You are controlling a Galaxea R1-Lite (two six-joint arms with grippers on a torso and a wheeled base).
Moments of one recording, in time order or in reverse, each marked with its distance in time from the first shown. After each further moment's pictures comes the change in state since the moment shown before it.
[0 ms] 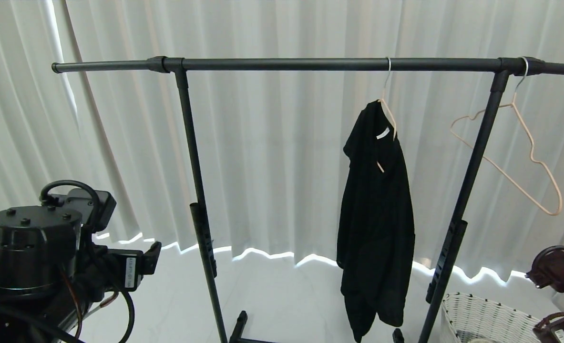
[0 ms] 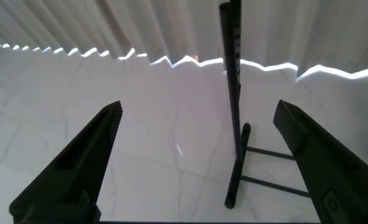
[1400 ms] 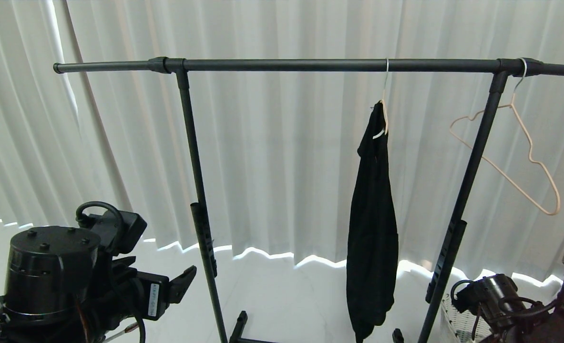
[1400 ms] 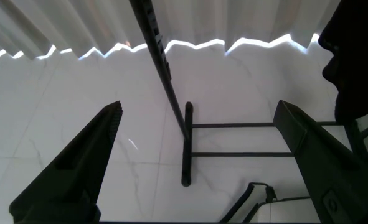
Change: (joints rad) left arm -0.073 0.012 0.053 0.000 -0.223 -0.060; right arm 0.013 0.808 0.112 -0.659 -0.034 -0.005
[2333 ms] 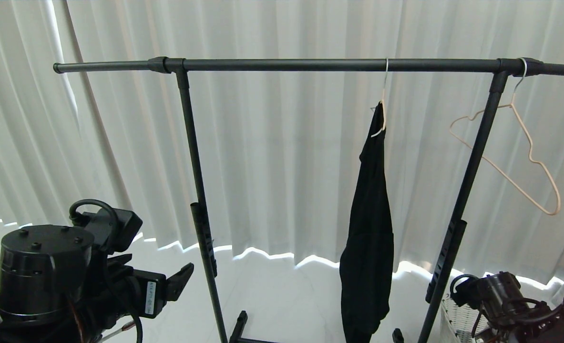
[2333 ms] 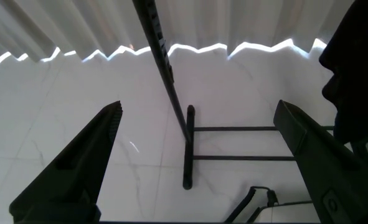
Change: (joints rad) left arm 0.001 -0.016 -0.002 0.000 0.017 0.004; right arm 0.035 -0.057 0.033 -0.084 -0.001 0.000
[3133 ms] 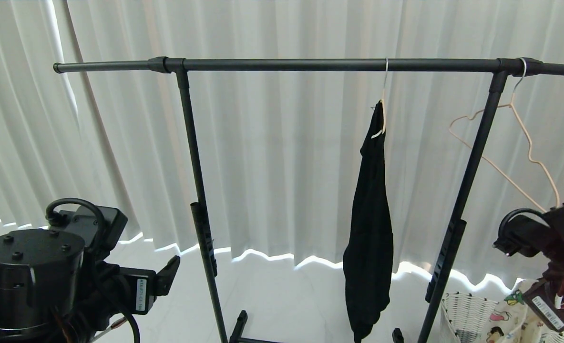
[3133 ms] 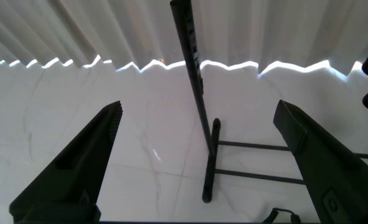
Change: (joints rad) left arm -0.066 -0.039 0.003 -0.001 0.205 0.000; right arm 0.133 -0.693 -0.511 1.104 0.049 0.005
